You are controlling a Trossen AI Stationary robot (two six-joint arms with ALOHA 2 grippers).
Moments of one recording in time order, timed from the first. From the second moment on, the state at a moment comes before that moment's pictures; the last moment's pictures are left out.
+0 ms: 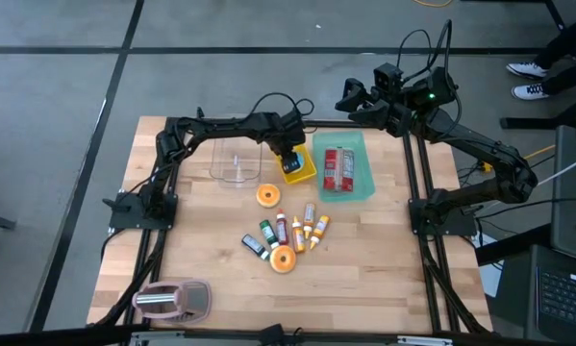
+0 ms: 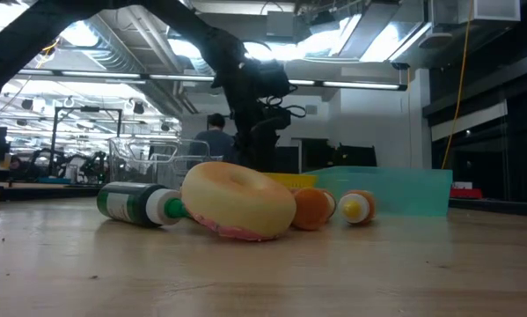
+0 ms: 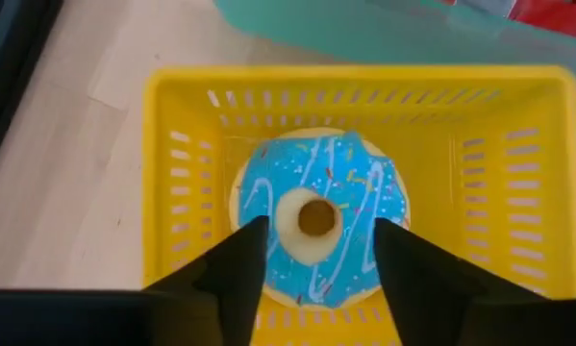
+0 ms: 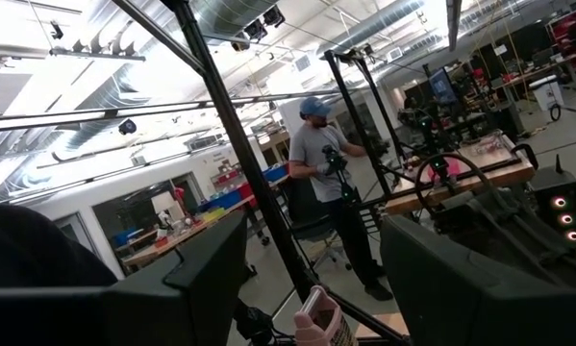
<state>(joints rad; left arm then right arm) 0.47 2.09 1.64 -0.69 0.07 0.06 -0.56 1.28 1.23 0.59 -0.96 0.88</state>
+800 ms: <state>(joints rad) 0.13 1.82 1.94 -1.19 0.14 -0.08 -0.56 1.28 1.23 0.59 -0.99 0.83</state>
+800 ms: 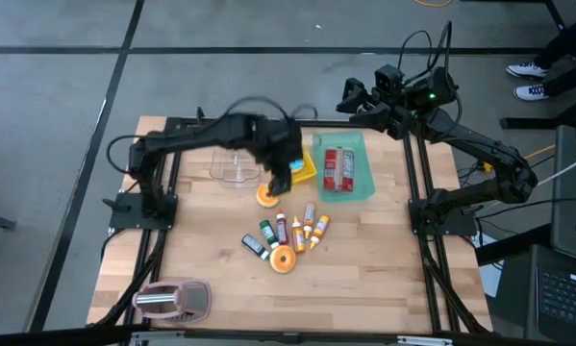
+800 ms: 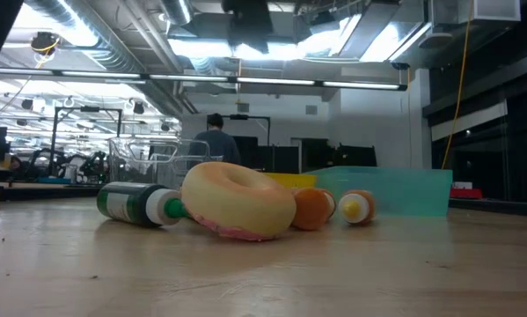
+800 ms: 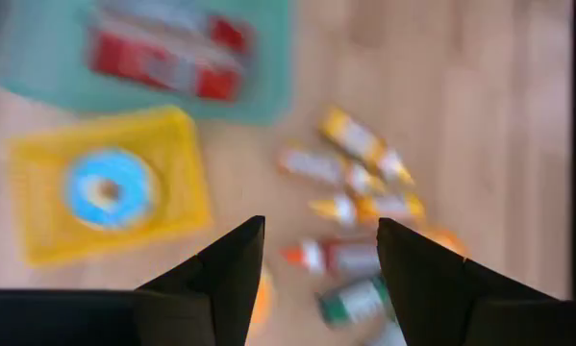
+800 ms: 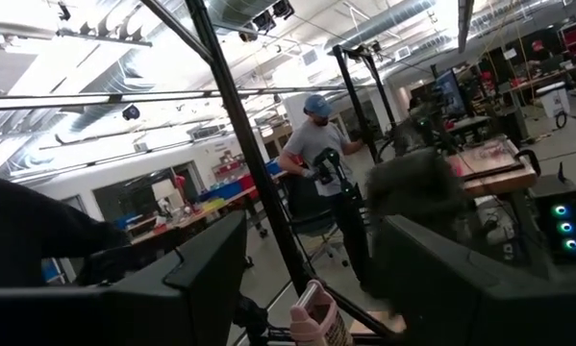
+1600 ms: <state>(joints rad) -0.26 1.86 1.53 -0.77 -0.07 -0.89 -0.56 1.28 1.23 0.57 -1.11 0.86</state>
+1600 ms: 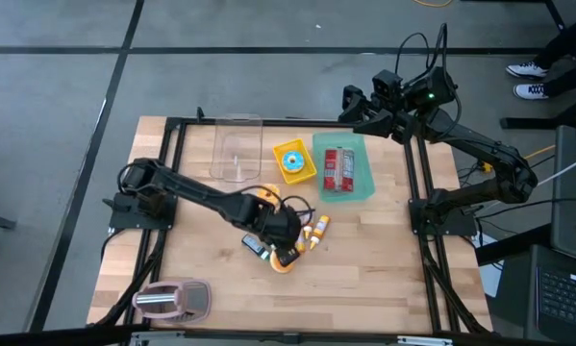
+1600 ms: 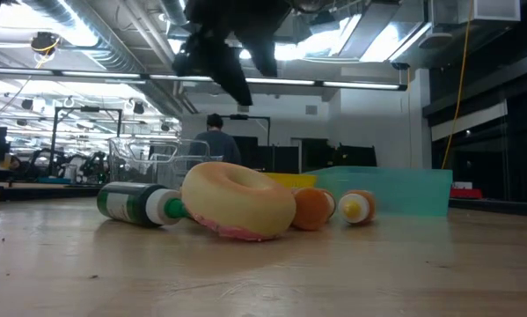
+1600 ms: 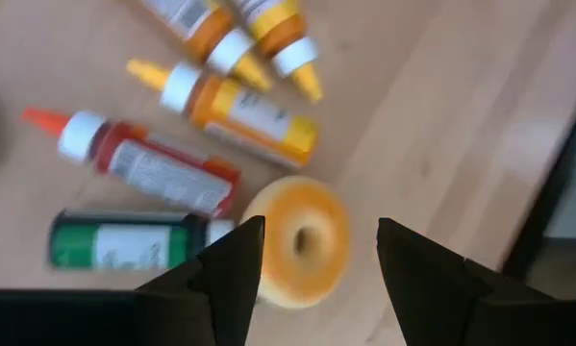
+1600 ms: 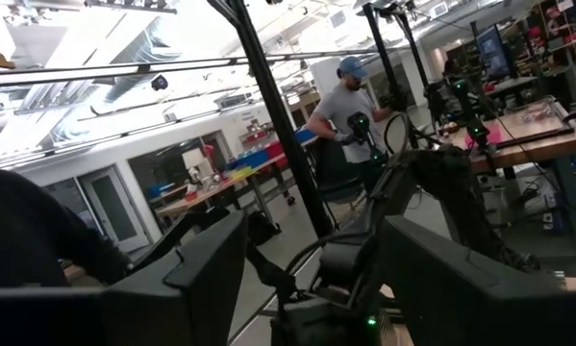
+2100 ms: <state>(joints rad) -0.30 1.99 1.53 -0.83 -0.09 -1.01 -0.54 1.28 1.23 0.55 -1.11 0.91</state>
